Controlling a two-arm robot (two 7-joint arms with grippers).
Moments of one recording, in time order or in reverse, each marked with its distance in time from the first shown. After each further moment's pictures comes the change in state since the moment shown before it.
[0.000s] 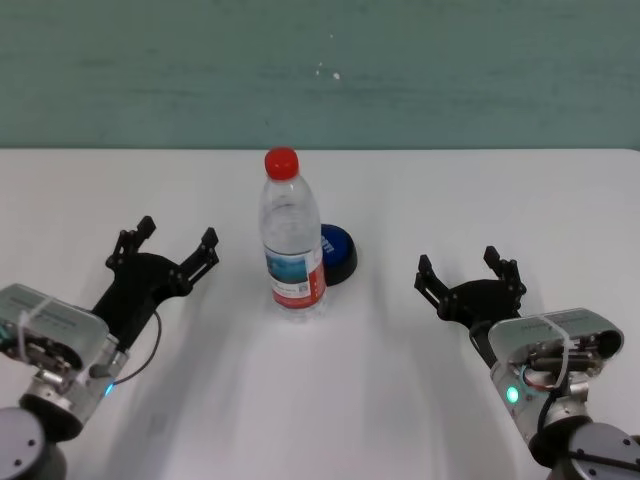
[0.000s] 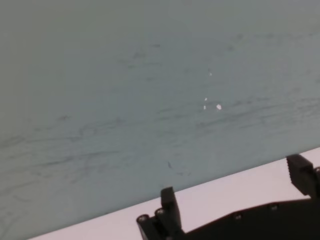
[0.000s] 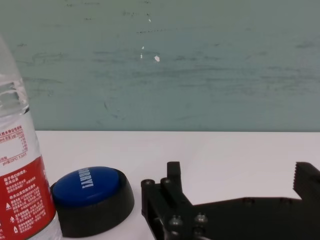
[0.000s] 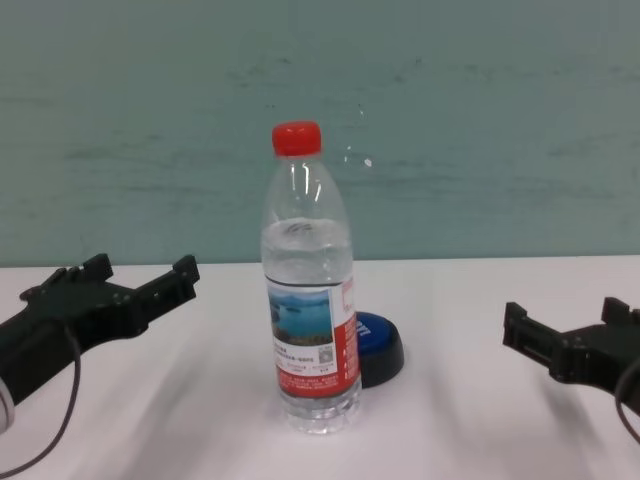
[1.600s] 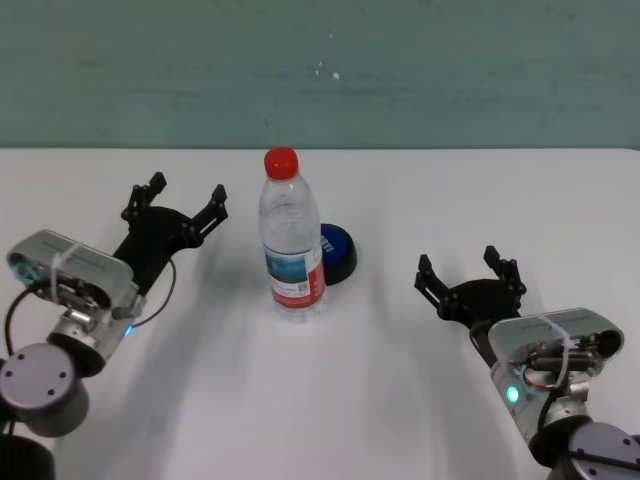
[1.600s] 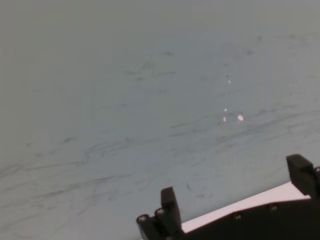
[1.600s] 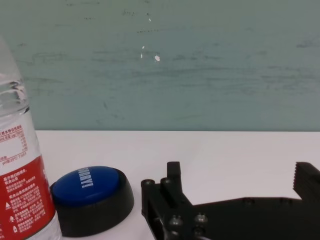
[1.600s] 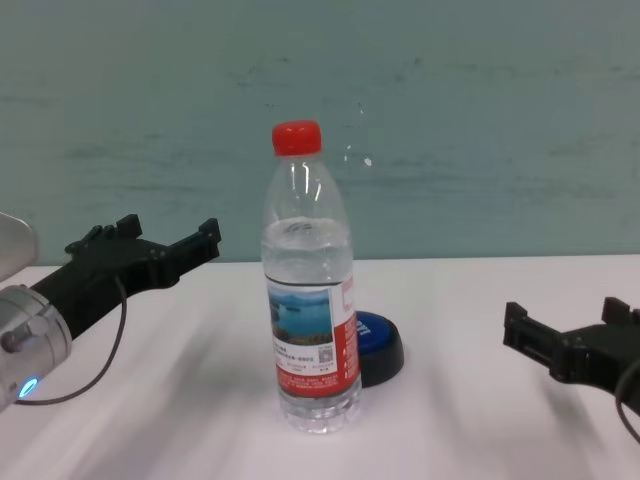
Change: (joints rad) left arm -0.216 -0.037 0.032 0.247 0.053 -0.081 0.001; right arm 0.000 0.000 0.000 0.000 0.000 0.000 0.000
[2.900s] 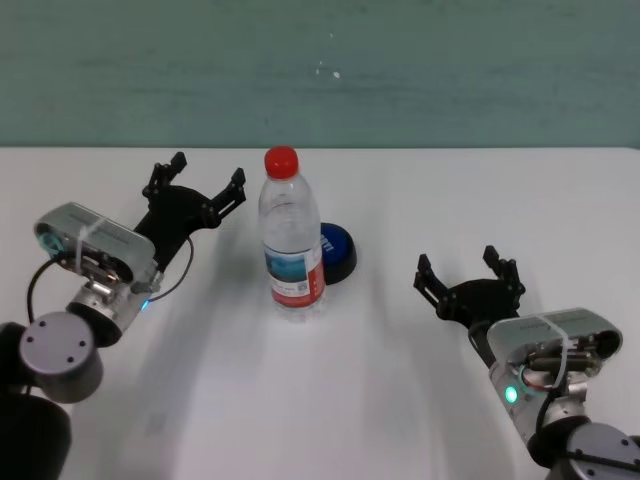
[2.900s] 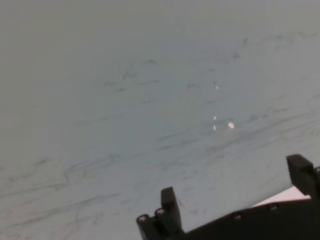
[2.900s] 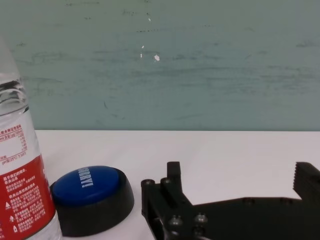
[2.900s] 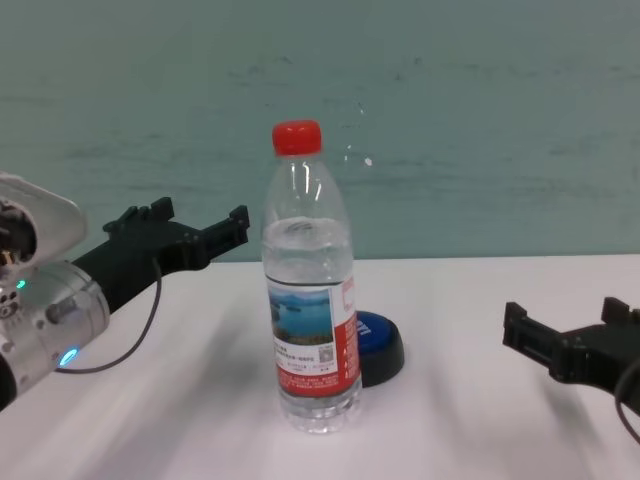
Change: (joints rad) left arm -0.121 -0.017 0.044 0.140 0.033 -0.048 -0.015; right arm 0.000 0.000 0.000 0.000 0.000 0.000 0.000
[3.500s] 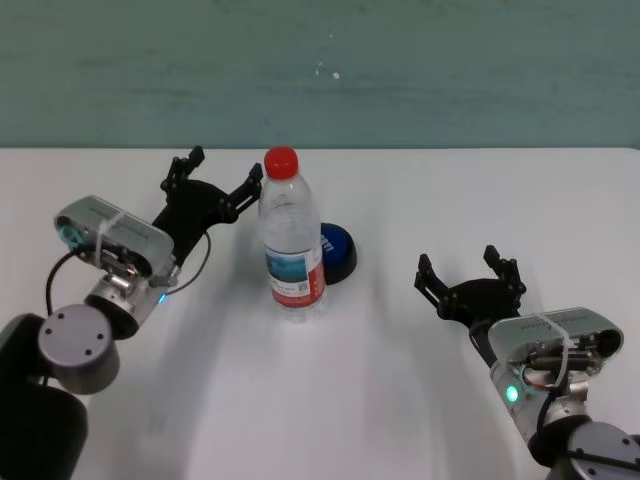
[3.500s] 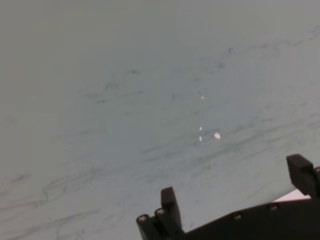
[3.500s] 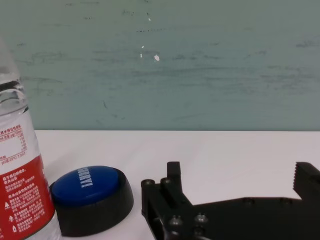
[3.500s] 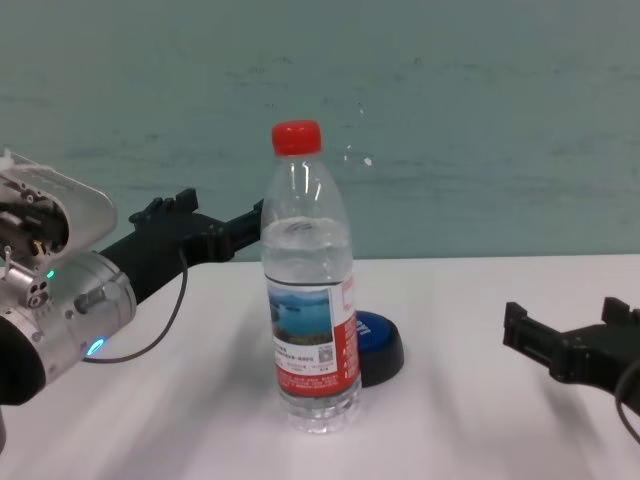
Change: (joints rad) left arm -0.026 -0.018 0.019 0.021 0.012 -0.008 0.003; right arm 0.000 0.000 0.000 0.000 0.000 0.000 0.000
